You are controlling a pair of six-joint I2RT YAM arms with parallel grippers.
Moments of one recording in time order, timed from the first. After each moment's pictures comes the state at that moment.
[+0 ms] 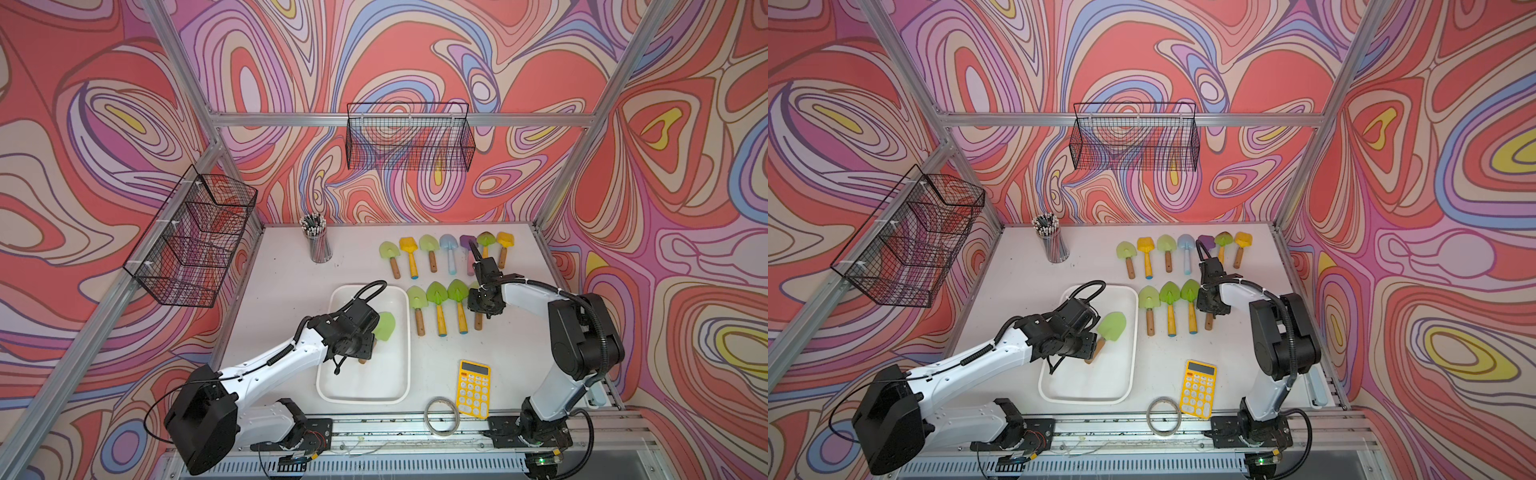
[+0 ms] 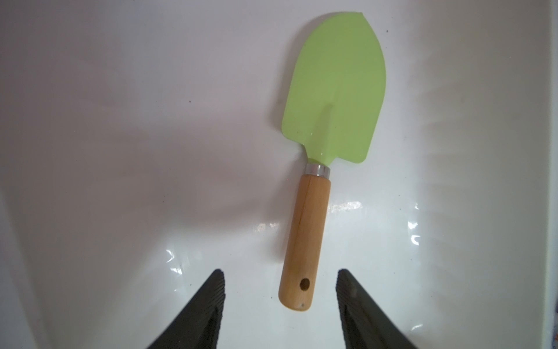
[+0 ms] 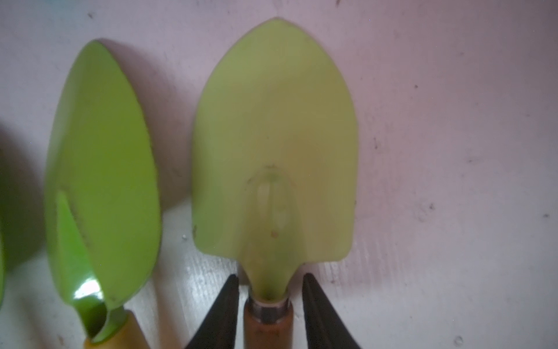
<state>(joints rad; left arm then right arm) -0.74 1.24 0.79 -0.75 -0.11 -0.57 0.20 1.74 1.03 -0.53 0.12 0.38</state>
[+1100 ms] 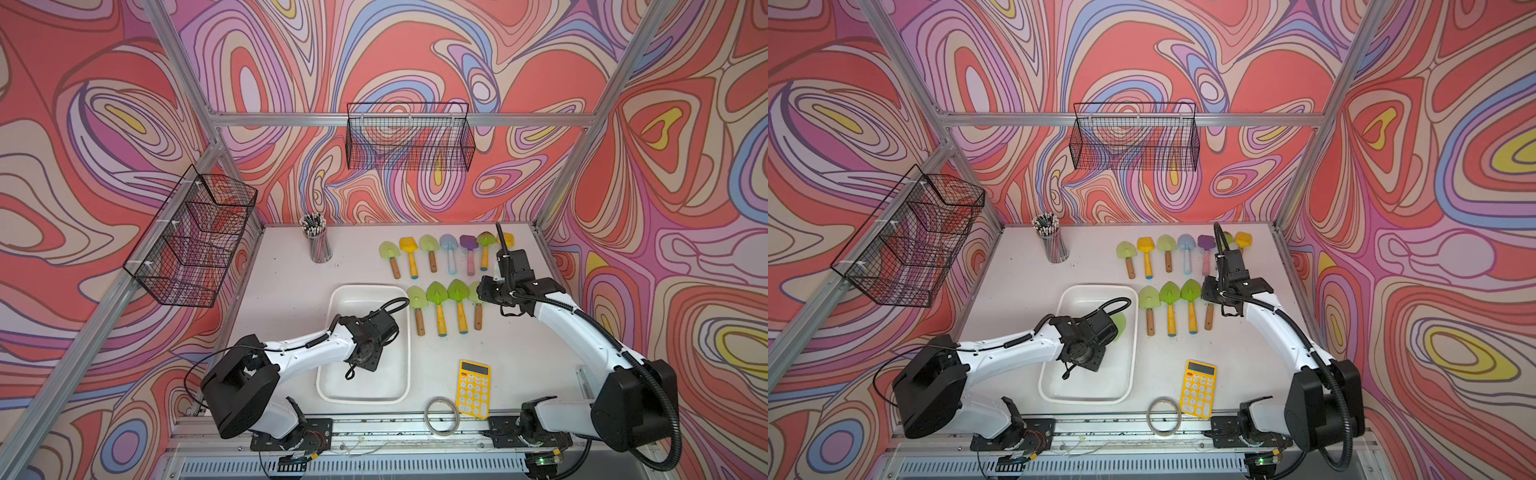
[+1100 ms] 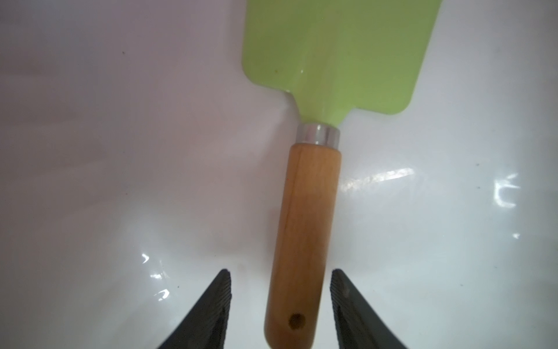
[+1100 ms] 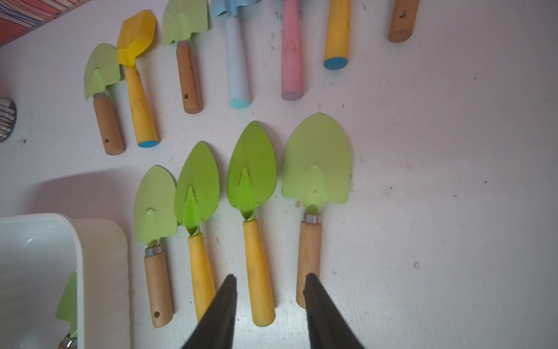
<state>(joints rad) -0.89 1.49 0.86 -0.81 -0.22 -0.57 0.20 1.33 1.01 -0.62 -0.01 0.40</state>
